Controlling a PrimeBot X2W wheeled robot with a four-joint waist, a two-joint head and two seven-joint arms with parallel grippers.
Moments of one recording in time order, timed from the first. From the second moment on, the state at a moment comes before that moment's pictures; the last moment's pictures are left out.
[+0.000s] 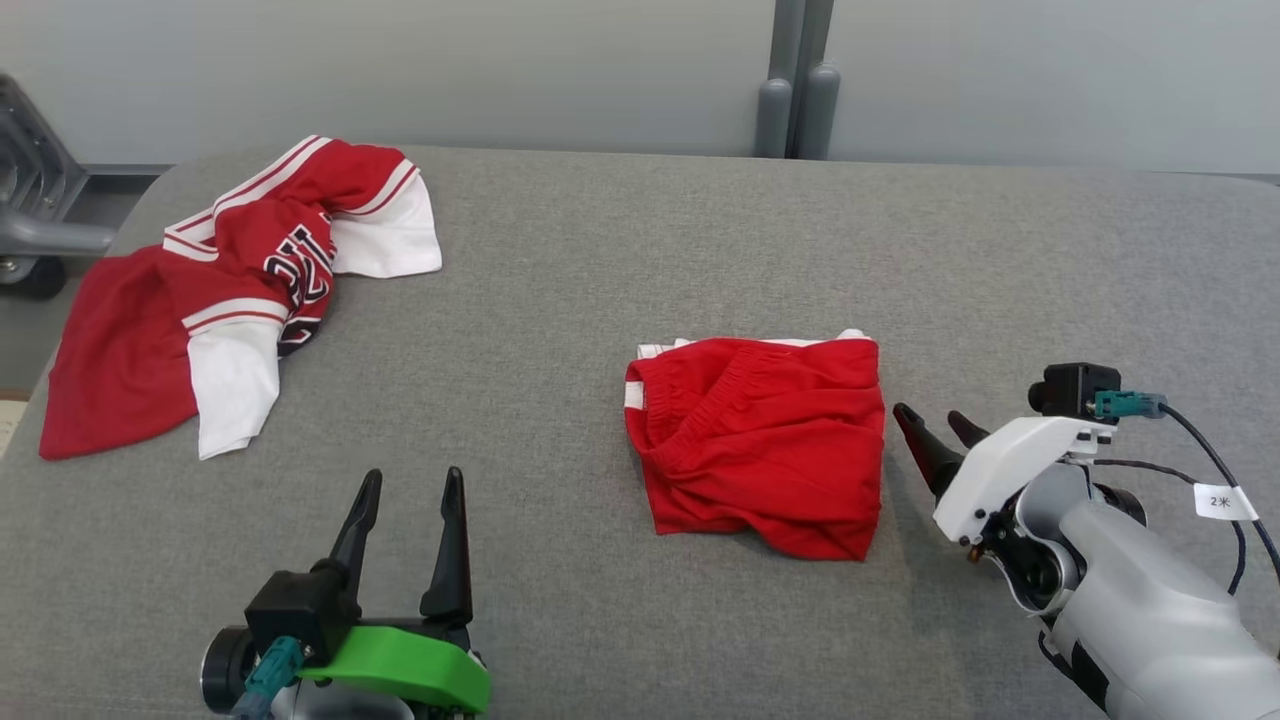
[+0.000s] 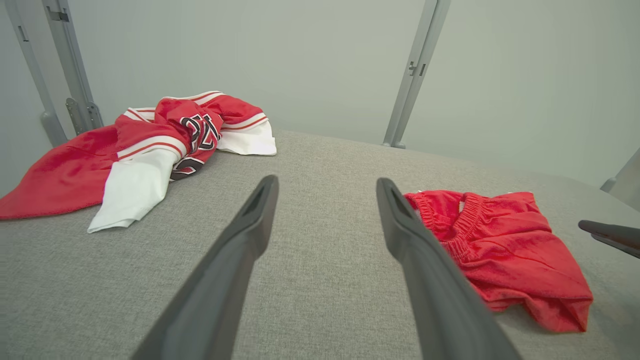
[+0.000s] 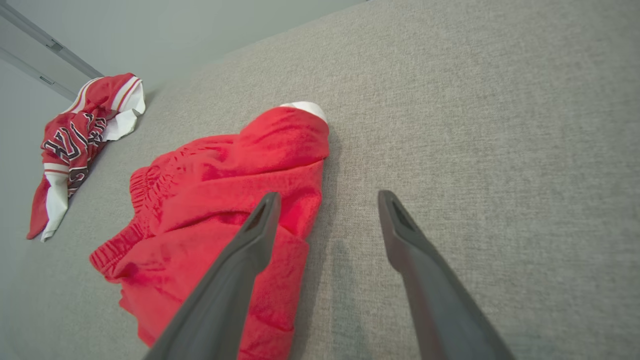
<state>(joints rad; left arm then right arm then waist) 0.04 0.05 -0.30 0.06 -0.36 0.12 -0.25 -0.48 -0.25 0.70 0.81 1.00 0.05 -0.07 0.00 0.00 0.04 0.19</state>
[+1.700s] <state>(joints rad) 0.03 0.05 -0.24 0.01 -0.35 0.12 -0.24 -0.65 -0.34 0.69 0.97 1.02 0.10 -0.03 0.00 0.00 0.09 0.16</state>
